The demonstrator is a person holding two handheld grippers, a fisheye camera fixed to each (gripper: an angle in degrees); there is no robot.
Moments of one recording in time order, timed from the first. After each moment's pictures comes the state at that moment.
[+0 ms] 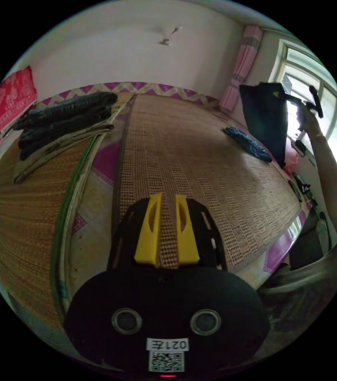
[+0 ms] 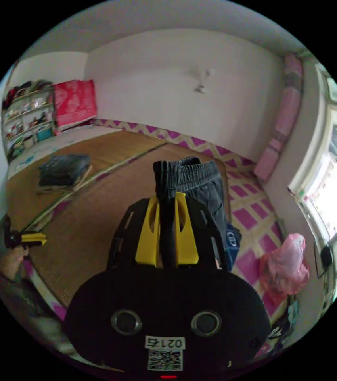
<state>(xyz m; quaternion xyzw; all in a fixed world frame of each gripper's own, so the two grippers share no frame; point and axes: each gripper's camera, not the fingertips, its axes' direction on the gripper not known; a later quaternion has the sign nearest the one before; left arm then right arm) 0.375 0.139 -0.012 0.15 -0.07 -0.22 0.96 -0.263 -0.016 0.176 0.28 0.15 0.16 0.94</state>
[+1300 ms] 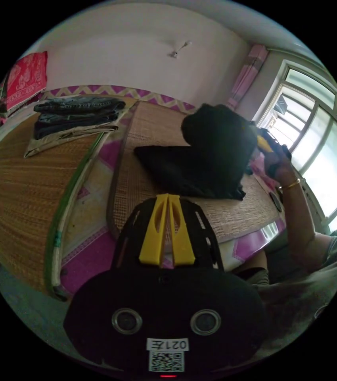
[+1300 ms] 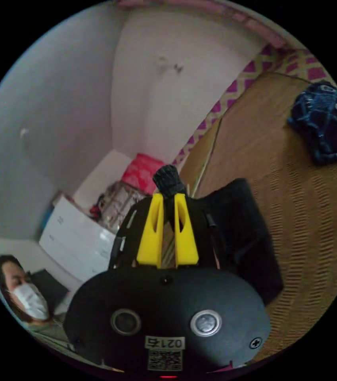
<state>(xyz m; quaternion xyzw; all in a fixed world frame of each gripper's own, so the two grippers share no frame) 0.484 0.112 0.023 0.20 -0.03 -0.27 0.94 -0.050 0.214 0.049 0.45 -0.37 0.38 0.72</state>
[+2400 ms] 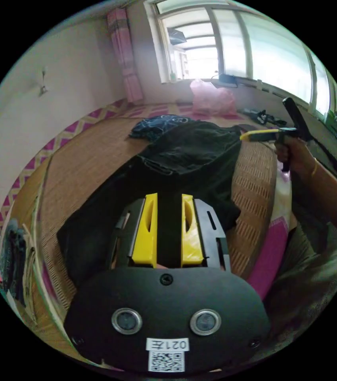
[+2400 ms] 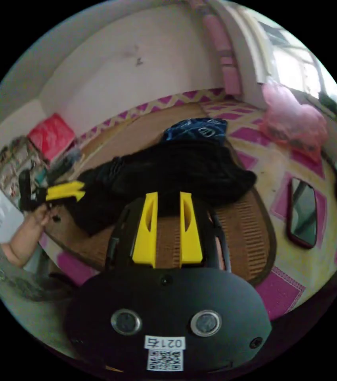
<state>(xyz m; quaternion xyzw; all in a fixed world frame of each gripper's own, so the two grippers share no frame) 0.601 -0.185 0.149 0.12 -0.05 0.09 0.99 -0.029 0.347 0.018 0.24 0.03 0.38 0.89</state>
